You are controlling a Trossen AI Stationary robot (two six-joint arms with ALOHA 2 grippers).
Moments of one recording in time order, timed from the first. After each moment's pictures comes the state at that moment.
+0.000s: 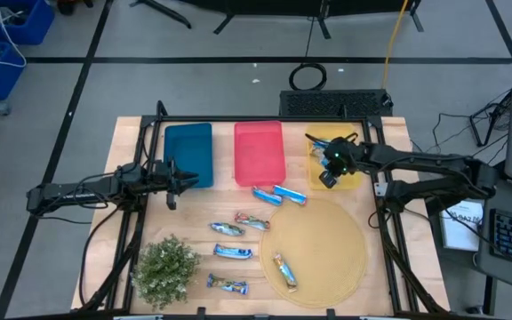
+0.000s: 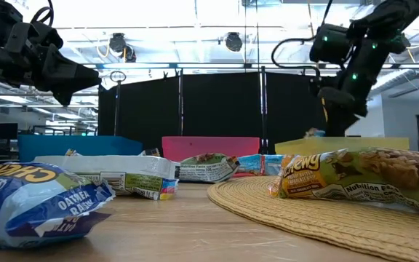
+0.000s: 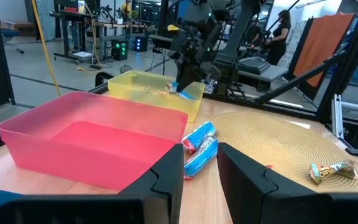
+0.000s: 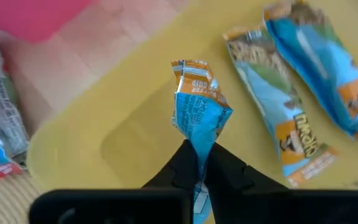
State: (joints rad) left arm 0.16 0.18 0.01 0.13 0.02 -0.16; right arm -0.43 1.10 0.58 -0.55 0.13 0.28
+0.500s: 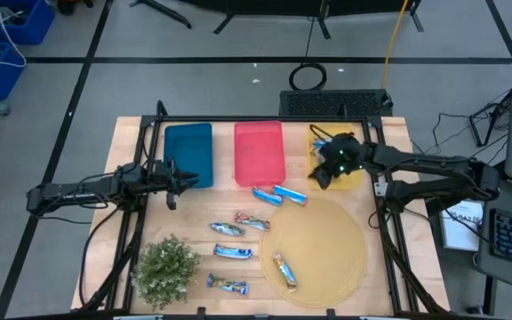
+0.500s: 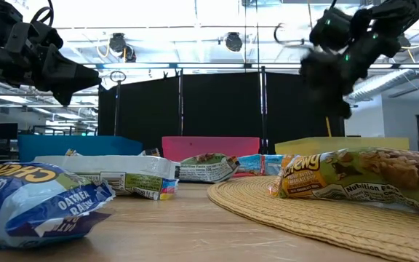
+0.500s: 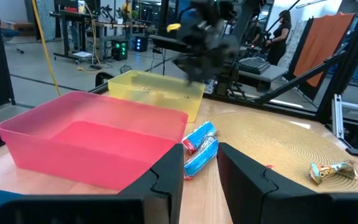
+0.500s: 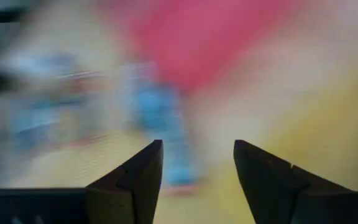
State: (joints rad) left arm 0.16 0.18 0.01 0.13 0.02 -0.16; right arm -0.39 1.05 0.58 -0.31 -0.30 0.47
